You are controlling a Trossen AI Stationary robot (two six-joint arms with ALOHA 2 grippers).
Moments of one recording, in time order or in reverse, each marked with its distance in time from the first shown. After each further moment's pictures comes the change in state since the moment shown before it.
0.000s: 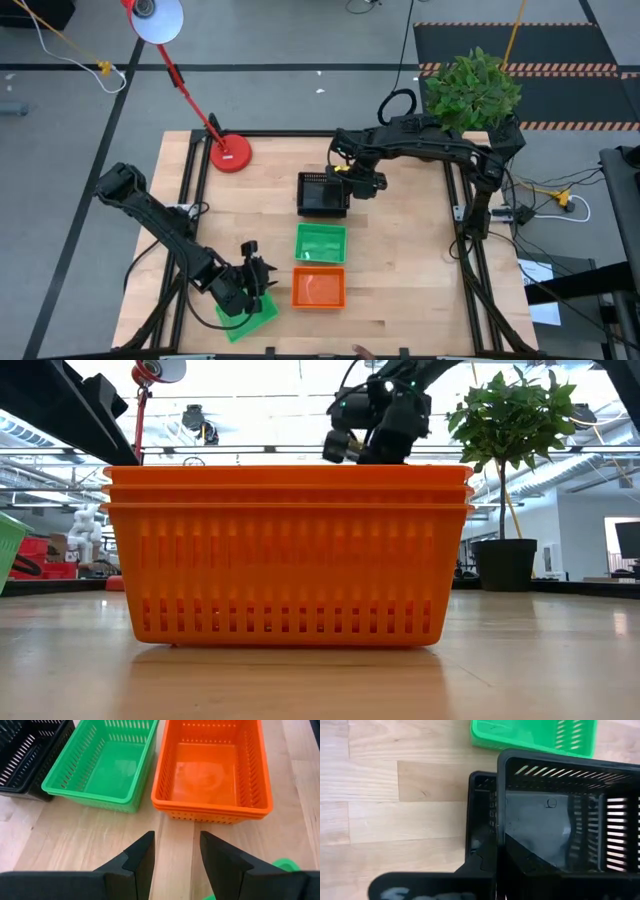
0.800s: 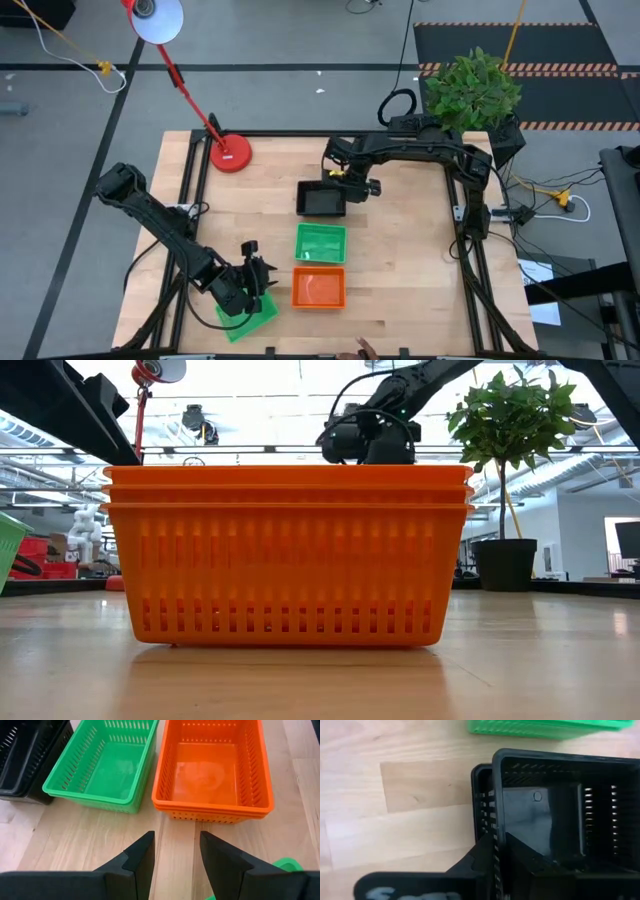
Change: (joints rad) left arm 0.002 0.000 0.000 -0.001 0.000 0.014; right arm -0.008 0.103 -0.035 0.087 0.000 0.106
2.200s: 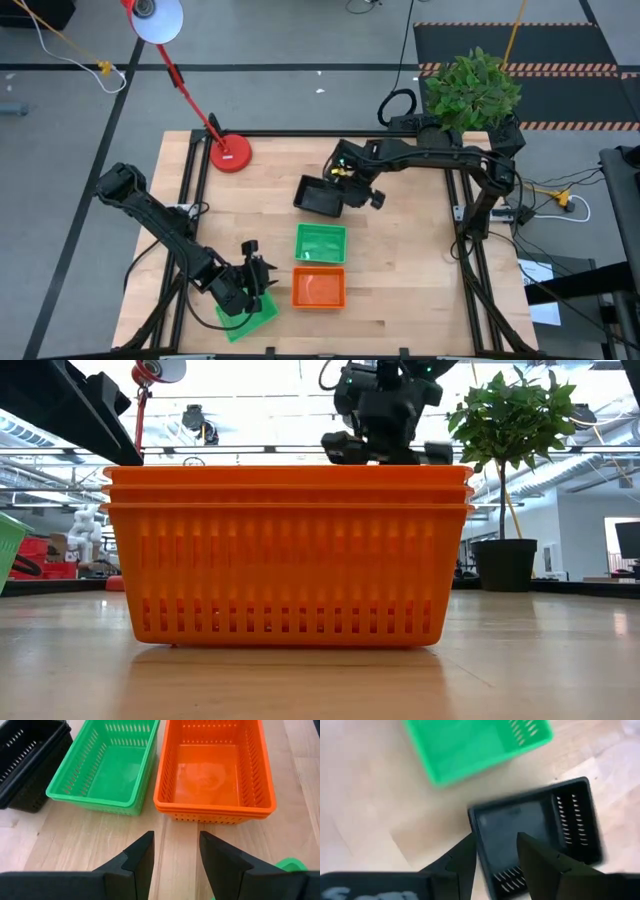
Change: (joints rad) left arm 0.000 0.000 0.000 0.002 -0.013 0.026; right arm 0.093 -0.181 -0.068 0.060 0.062 0.487
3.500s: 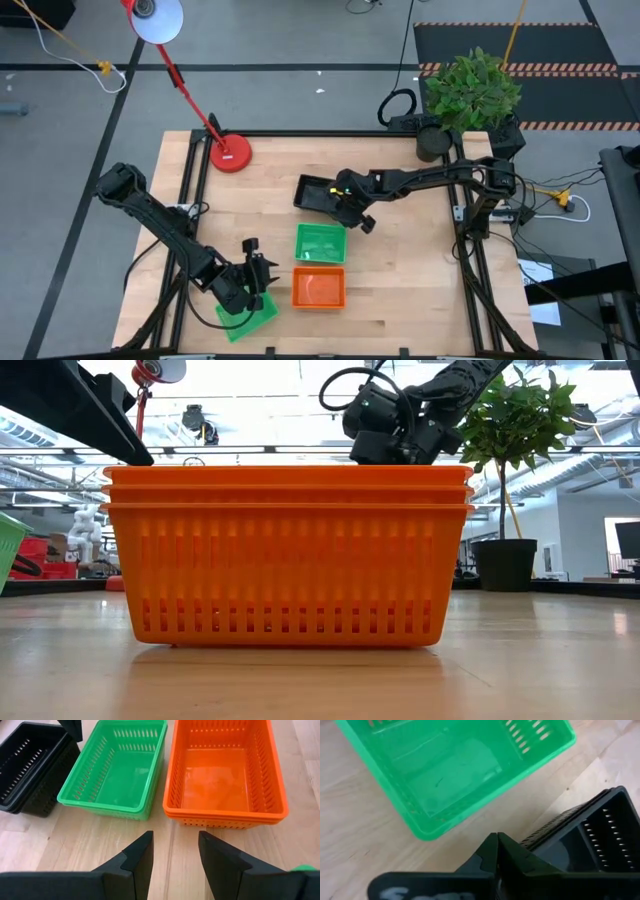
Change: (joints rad) left arm 0.012 0.000 0.000 -0.002 -0.031 0.024; right arm 0.108 -0.007 -0.369 0.589 0.050 0.298
